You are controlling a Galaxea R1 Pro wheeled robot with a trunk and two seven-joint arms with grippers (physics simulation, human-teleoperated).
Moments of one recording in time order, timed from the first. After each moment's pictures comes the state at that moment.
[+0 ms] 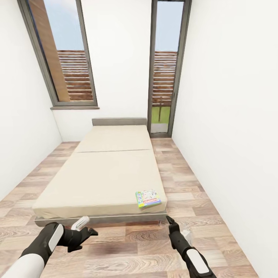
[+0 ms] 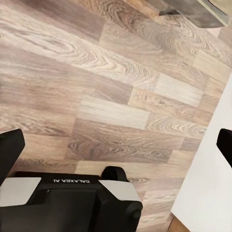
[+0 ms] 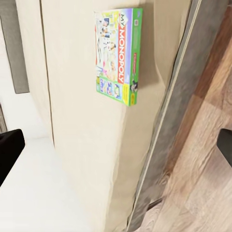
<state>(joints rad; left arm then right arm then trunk) -0.58 0.13 0.30 -0.55 0.22 0.94 -0.32 -0.42 0.16 -0.37 -0.55 -0.98 0.21 0.26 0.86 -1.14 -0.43</state>
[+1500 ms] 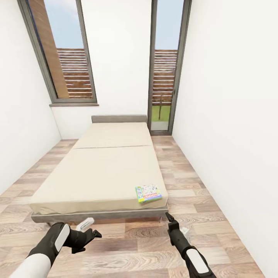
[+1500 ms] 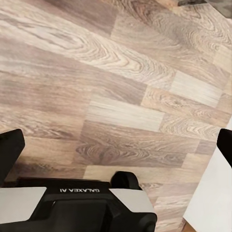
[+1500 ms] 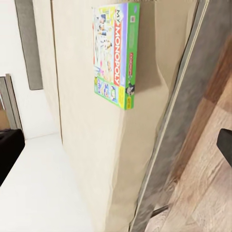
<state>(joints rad) -0.58 0.09 0.30 -0.55 0.22 0.93 -0.23 -0.42 0.16 -0.36 -0.55 -0.98 0.21 0.35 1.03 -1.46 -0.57</state>
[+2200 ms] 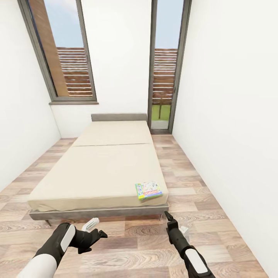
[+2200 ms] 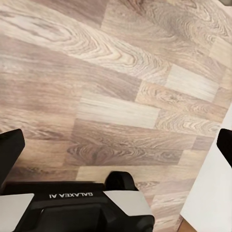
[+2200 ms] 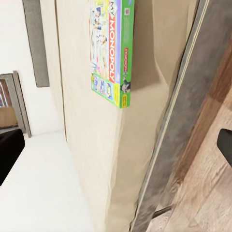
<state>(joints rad) -0.58 0.04 0.30 -0.55 0.22 0.93 -0.23 -0.42 0.17 -0.36 -0.55 -0.98 0.21 0.39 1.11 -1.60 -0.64</state>
